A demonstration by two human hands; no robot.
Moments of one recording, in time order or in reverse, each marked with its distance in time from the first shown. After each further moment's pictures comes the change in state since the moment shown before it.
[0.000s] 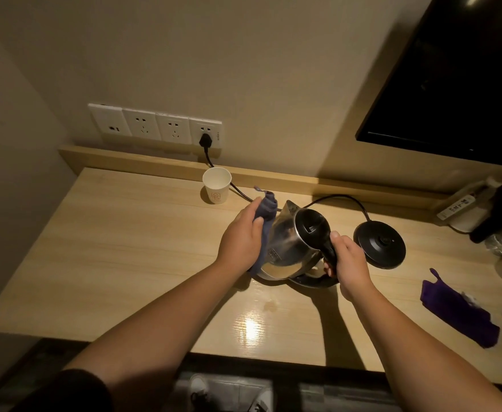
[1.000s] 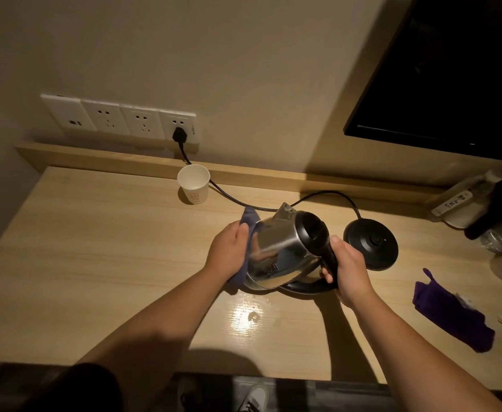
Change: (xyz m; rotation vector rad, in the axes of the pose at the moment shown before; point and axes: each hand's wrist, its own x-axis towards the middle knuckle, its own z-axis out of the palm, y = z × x) left_hand 0.032 -0.035 0.049 -0.004 -0.088 -0.214; right_hand 0.032 0.018 -0.028 0.153 -0.132 0.058
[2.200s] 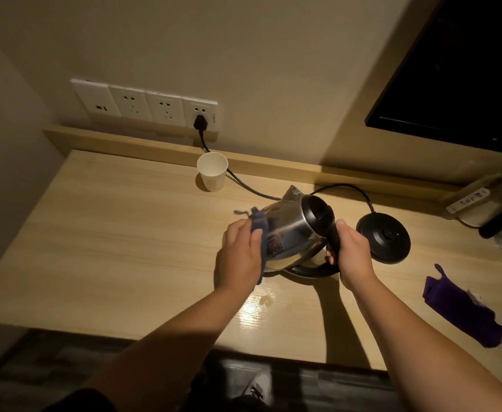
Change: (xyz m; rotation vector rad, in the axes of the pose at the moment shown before) left_hand -0.061 -0.013 0.003 0.034 0.268 0.115; right_hand -0.008 -0.015 0.031 -0.092 0.141 -0.029
